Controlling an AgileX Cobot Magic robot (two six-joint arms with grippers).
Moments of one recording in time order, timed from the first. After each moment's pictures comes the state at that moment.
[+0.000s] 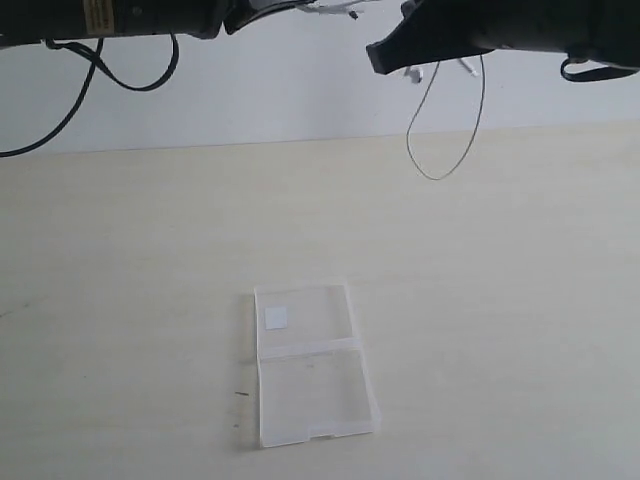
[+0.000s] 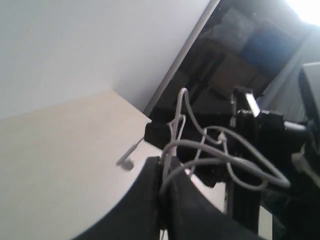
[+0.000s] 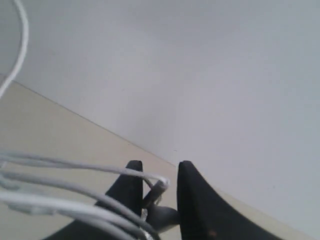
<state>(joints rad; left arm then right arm) -0.25 1.68 -1.30 1.41 -0.74 -1.80 0.51 1.50 -1.13 1.74 -0.19 -2.00</state>
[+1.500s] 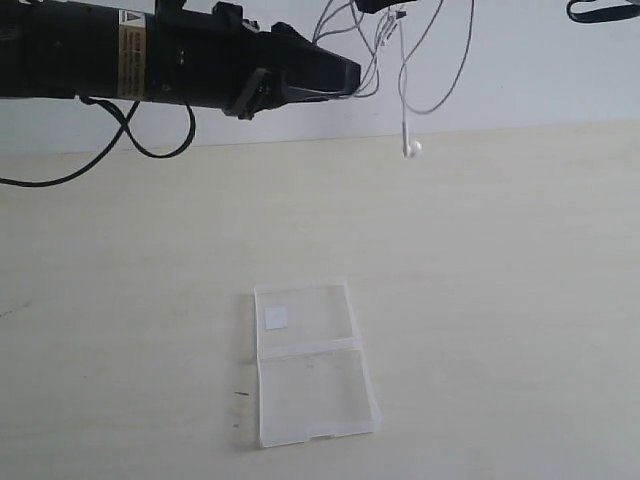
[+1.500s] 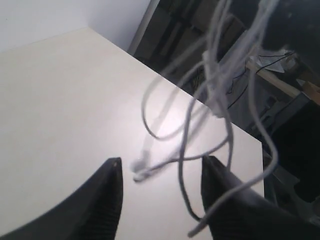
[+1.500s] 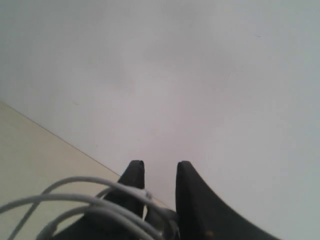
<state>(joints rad) -0.27 1.76 -1.28 1.56 -0.86 -1.79 0.52 1.48 -1.21 1.74 -0.09 -2.04</state>
